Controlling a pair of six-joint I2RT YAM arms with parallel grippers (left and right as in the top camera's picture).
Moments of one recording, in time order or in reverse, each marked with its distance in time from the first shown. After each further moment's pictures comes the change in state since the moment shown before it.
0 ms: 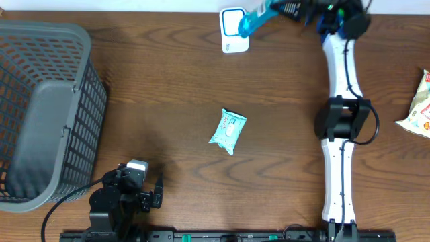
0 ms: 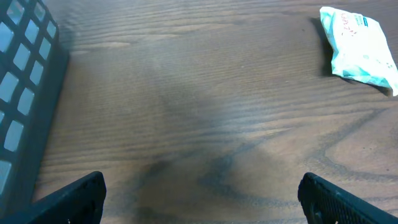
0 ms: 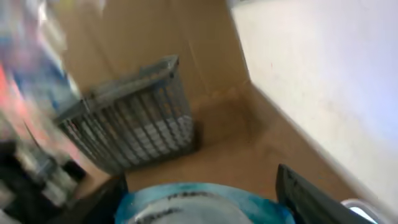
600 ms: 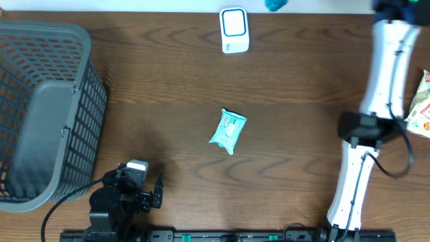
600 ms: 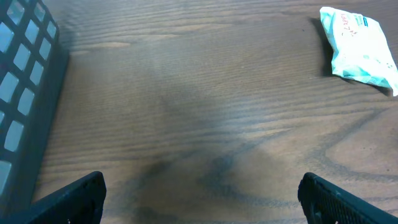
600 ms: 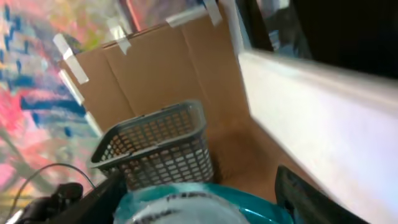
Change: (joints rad) left arm 0.000 0.000 0.000 0.000 0.000 0.000; right arm -0.114 -0.396 0.151 -0.337 0.000 0.102
